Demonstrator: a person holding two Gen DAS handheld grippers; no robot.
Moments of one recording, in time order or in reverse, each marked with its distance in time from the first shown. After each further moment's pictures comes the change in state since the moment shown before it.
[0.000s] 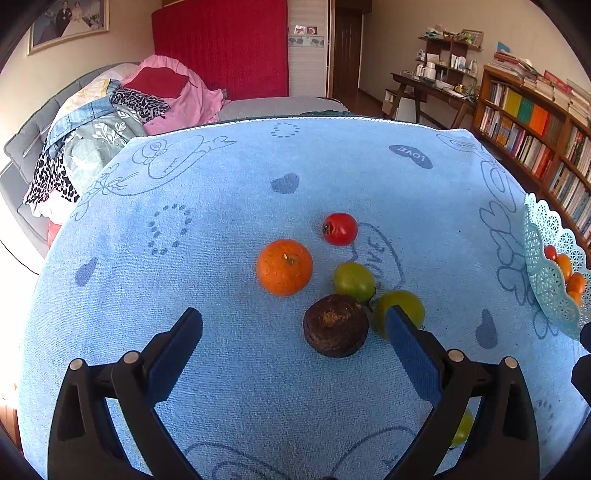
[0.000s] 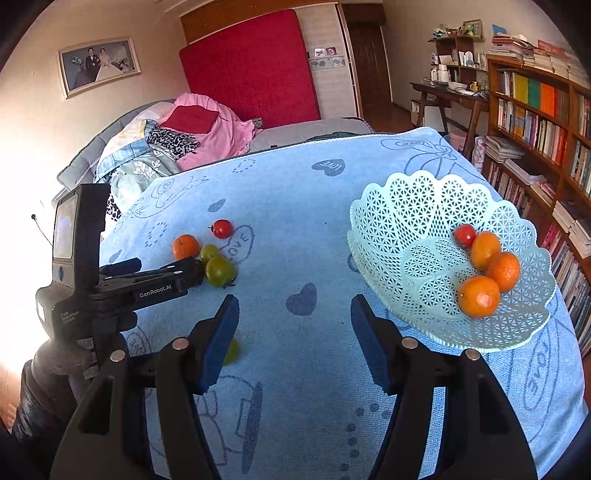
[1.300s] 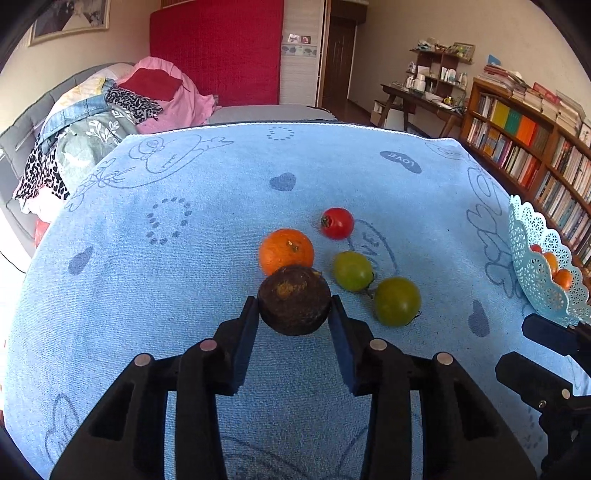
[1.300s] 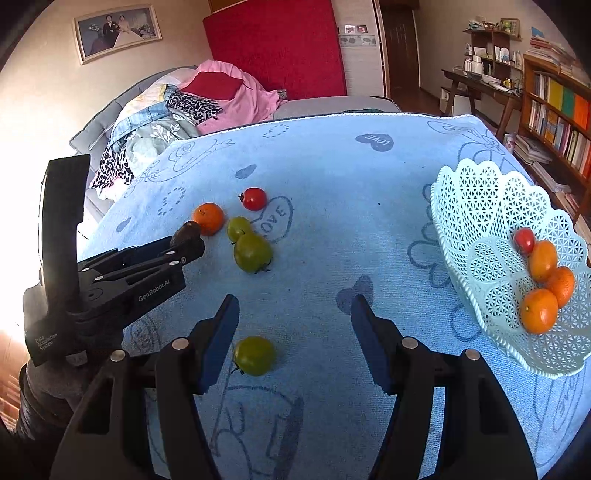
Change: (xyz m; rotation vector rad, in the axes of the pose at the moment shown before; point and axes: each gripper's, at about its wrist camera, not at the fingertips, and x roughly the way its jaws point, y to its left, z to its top) left arm -0.011 0.019 -0.018 -0.027 -0.049 -0.057; right arm 0.054 0.036 0.006 -0.083 0.123 0.064
